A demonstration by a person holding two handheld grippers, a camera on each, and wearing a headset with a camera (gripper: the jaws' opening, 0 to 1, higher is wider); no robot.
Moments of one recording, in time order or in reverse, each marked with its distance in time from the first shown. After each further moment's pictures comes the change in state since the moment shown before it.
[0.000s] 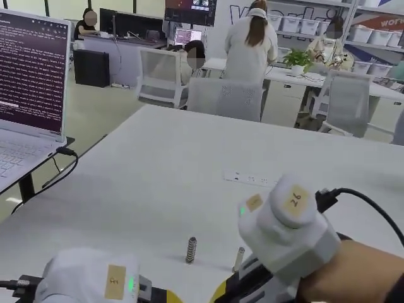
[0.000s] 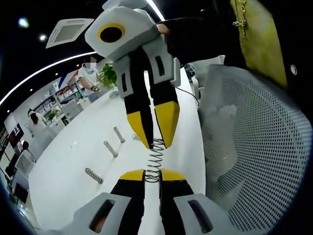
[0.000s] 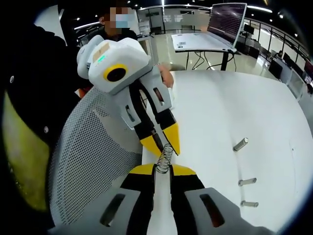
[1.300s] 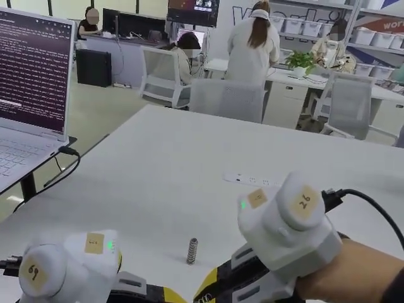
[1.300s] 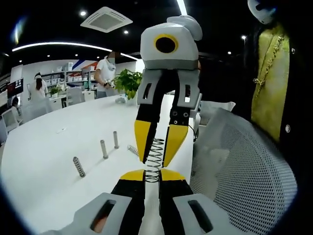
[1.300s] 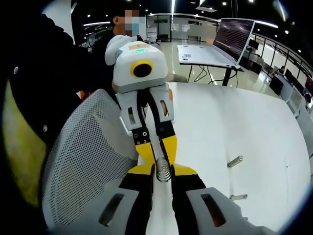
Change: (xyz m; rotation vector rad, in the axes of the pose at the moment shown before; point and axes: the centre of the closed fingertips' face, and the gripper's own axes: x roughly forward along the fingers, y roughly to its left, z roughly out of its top) left arm -0.008 0.002 0.018 -0.363 -0.189 -0.063; right arm 0.002 -0.002 0.018 -0.106 -0.064 -0.015
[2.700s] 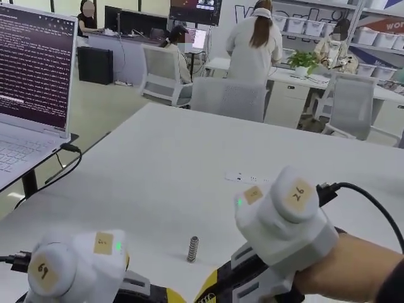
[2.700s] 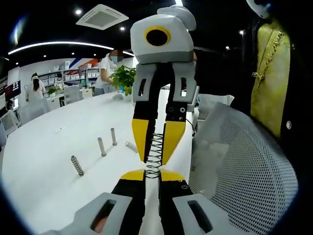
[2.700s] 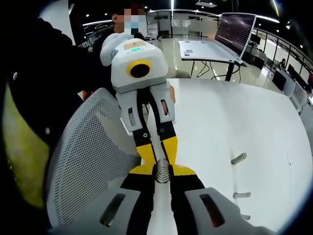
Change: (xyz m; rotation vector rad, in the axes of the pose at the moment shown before) left arm 0.002 -0.004 -0.006 0.027 0.046 -0.010; right arm 0.000 0.005 -0.003 0.022 0.036 0.033
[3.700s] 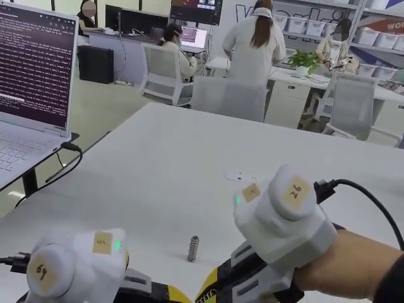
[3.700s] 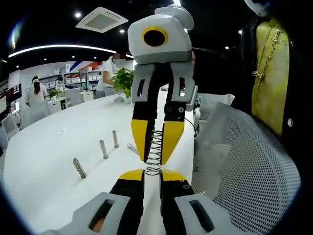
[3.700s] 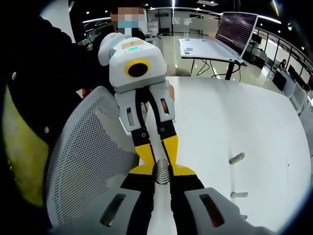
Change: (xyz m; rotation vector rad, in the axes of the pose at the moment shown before) left arm 0.001 0.004 0.000 0.028 -0.006 0.021; right arm -0.001 -0.004 0.000 -0.010 0.028 -0.007
